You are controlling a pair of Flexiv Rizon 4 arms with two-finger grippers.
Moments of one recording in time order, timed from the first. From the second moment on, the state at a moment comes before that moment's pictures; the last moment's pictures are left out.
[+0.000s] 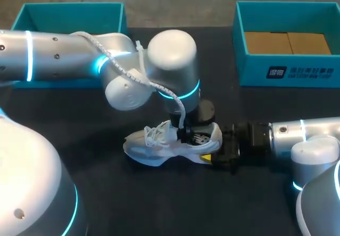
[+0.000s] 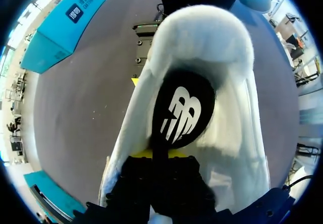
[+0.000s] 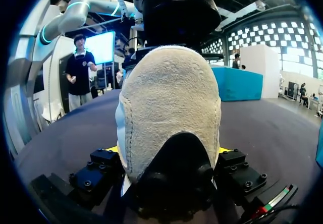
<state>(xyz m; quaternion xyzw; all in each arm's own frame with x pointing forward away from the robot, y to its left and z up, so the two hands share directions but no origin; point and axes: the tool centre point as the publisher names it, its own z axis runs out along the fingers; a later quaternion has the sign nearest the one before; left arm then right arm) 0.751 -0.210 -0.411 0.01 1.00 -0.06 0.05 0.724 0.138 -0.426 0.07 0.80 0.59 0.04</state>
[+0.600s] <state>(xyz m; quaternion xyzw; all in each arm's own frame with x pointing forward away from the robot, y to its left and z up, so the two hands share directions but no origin) 0.733 -0.191 -0.372 0.02 0.99 -0.14 -0.04 0.721 0.142 -0.425 0.07 0.80 0.59 0.04</state>
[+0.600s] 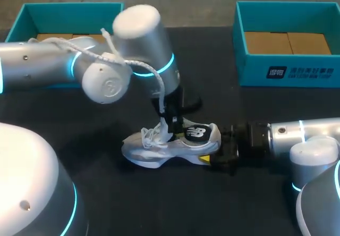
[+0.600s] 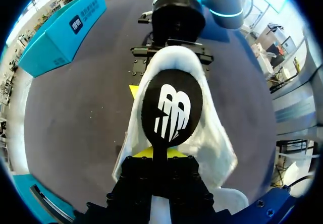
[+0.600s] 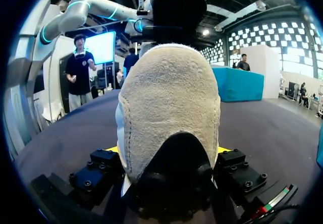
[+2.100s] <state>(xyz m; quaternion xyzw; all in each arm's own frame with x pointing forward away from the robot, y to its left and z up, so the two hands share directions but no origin) 0.714 -0.196 -0.343 0.08 0.98 -0.19 -0.05 0.721 0.141 -0.425 0.07 0.80 0.59 0.04</state>
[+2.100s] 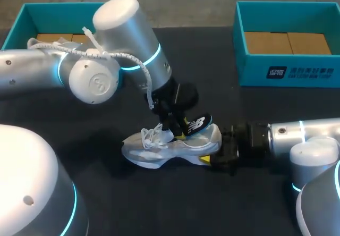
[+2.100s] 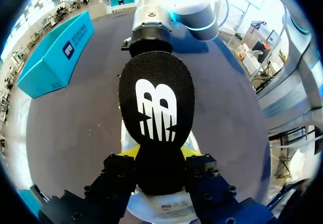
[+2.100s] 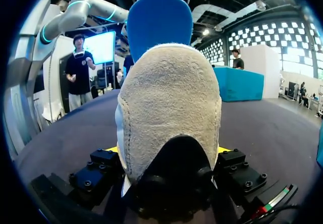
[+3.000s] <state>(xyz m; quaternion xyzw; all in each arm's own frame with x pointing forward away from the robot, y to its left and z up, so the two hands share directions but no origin) 0.702 -0.210 -0.315 0.09 0.97 -0.21 0.01 0.721 0.141 -0.425 0.07 0.80 0.59 0.04</state>
